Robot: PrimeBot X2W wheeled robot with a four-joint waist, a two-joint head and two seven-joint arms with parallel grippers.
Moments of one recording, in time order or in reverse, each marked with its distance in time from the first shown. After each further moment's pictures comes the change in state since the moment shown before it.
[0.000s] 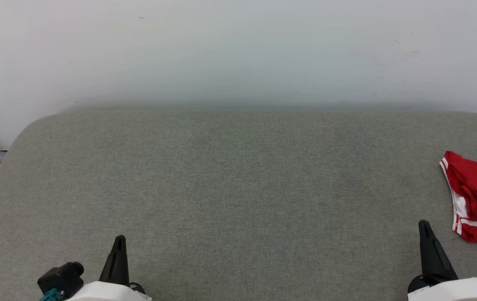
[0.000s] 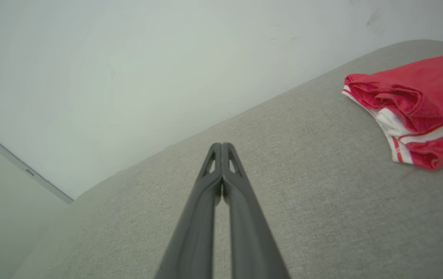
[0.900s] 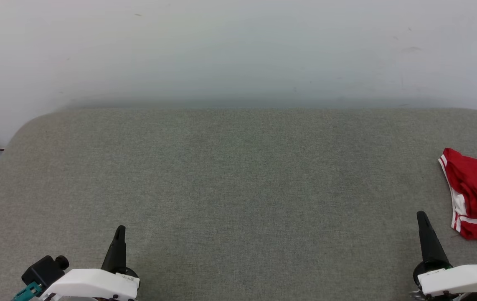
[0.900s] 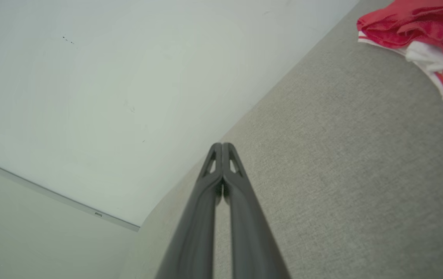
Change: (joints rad) left arm -0.068 -0.007 0.040 0.038 -0.398 -0.044 0.094; right arm -0.069 -0.001 -0.006 0.048 0.382 0.000 0.093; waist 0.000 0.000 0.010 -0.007
